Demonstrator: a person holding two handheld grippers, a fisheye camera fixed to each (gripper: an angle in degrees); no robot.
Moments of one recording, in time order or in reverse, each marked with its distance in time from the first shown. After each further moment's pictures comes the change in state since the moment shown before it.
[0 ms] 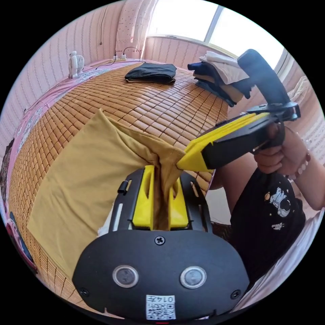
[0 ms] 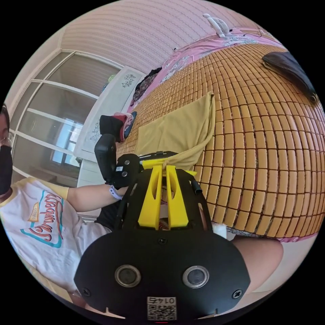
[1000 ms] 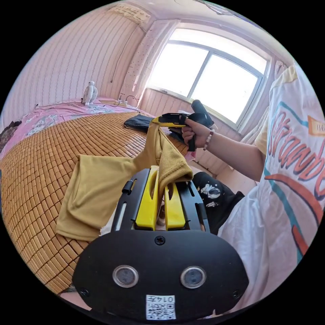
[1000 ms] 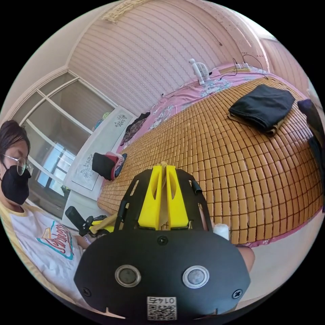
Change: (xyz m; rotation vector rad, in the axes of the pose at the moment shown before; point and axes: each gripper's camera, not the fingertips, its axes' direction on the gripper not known) left arm -0.025 0.112 -0.150 0.501 0.202 -0.146; right arm -0.022 -0.007 -0.087 0.357 0.136 0.014
